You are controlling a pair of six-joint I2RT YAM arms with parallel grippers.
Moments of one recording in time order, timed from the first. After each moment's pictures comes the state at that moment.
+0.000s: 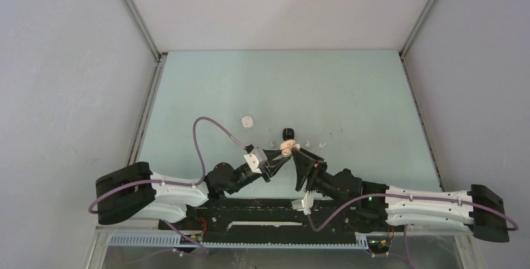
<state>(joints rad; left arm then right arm) -1.18 1.23 0.22 1.18 -0.13 0.02 1.32 0.71 0.22 0.30 0.37 -2.08</state>
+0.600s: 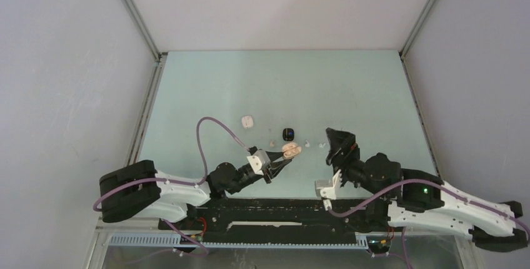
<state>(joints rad) -1.18 1.26 0.22 1.20 -0.10 0.03 1.33 0.50 0.70 -0.54 0.44 -1.45</state>
